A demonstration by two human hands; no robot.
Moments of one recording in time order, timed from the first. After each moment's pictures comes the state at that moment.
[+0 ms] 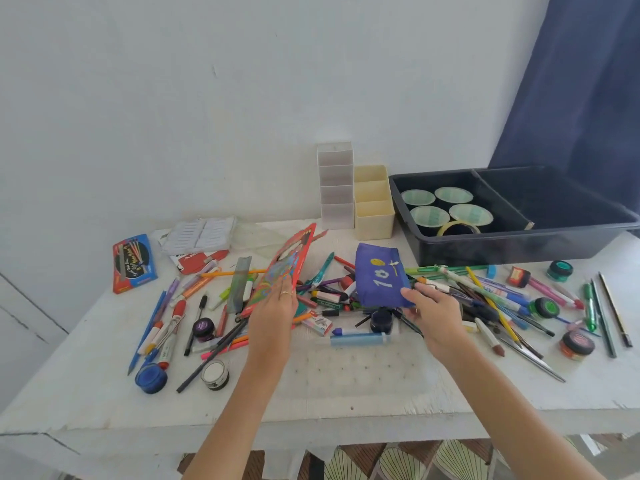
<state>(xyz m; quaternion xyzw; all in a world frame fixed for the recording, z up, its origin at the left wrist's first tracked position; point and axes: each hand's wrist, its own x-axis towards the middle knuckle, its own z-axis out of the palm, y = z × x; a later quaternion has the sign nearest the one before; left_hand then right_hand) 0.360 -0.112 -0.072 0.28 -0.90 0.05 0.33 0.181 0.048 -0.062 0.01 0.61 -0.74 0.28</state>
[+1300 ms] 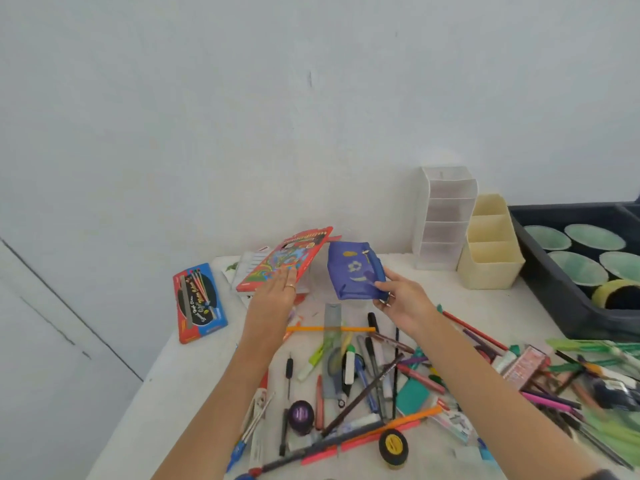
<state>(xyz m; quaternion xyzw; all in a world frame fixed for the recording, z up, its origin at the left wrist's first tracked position) 0.403 -0.353 -0.046 0.25 -0.94 0.11 0.20 0.215 -0.229 -0.041 -0.05 0.52 -0.73 0.45</state>
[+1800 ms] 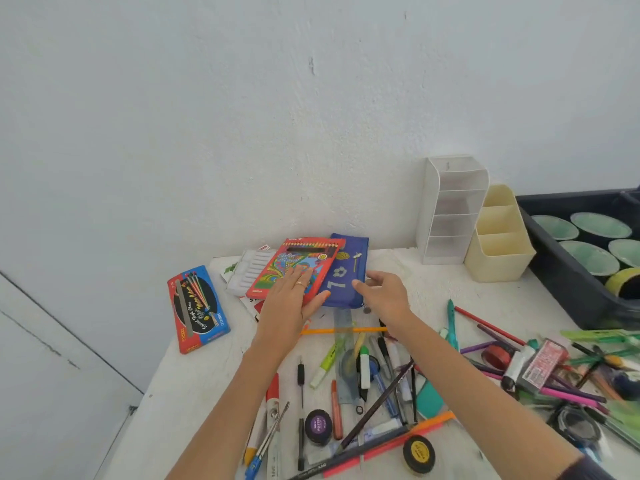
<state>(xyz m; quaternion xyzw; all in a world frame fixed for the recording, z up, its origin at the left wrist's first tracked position) 0.389 -0.361 -0.055 0.28 -0.92 -0.14 0.24 0.241 -0.265 -0.062 -0.22 0.77 -0.55 0.22</state>
